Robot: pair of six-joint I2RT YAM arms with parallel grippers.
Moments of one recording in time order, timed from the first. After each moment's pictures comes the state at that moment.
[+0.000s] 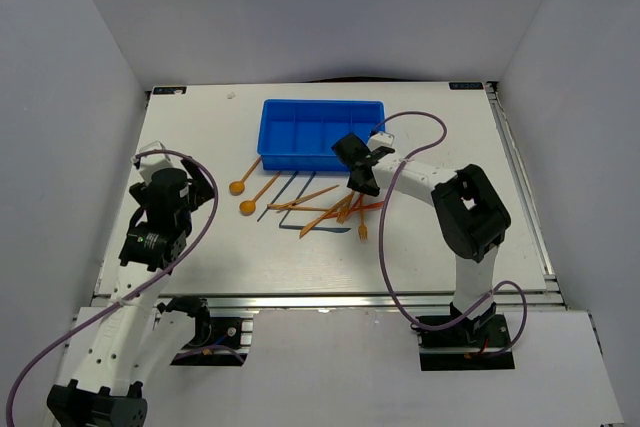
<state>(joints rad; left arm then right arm) -0.20 0.74 0.79 -0.55 -0.50 -0.45 0.69 1.92 1.33 -0.56 0.51 0.89</state>
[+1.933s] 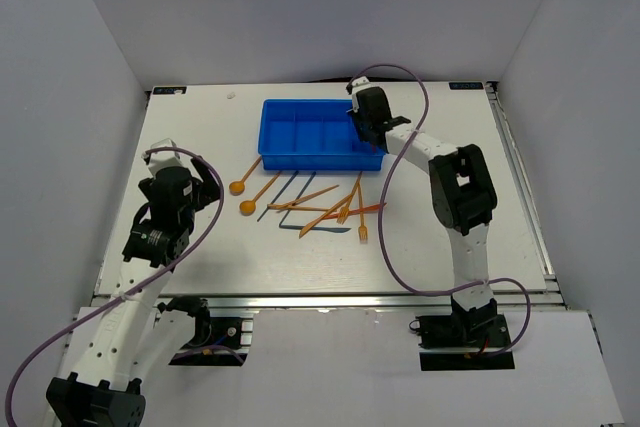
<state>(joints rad) -0.22 0.76 0.78 -0.52 -0.42 -0.42 0.46 2.15 1.66 -0.15 0.21 -0.10</state>
